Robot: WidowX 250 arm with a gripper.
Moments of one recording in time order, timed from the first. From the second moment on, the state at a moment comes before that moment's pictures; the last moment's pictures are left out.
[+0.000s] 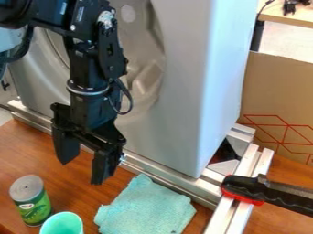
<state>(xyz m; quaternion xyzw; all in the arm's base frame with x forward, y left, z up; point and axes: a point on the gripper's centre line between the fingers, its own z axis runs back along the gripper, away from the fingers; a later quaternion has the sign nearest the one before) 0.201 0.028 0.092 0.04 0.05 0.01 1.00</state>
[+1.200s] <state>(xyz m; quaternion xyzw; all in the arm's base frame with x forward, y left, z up) 0.189 0.080 0.057 -0.16 0.07 0.05 0.98</state>
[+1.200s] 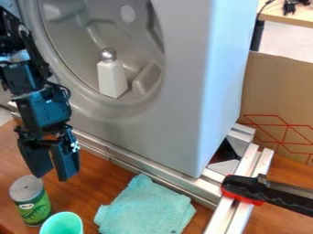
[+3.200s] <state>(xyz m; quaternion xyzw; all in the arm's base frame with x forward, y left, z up) 0.205 0.168 0.007 -0.02 0.29 0.09 0.95</state>
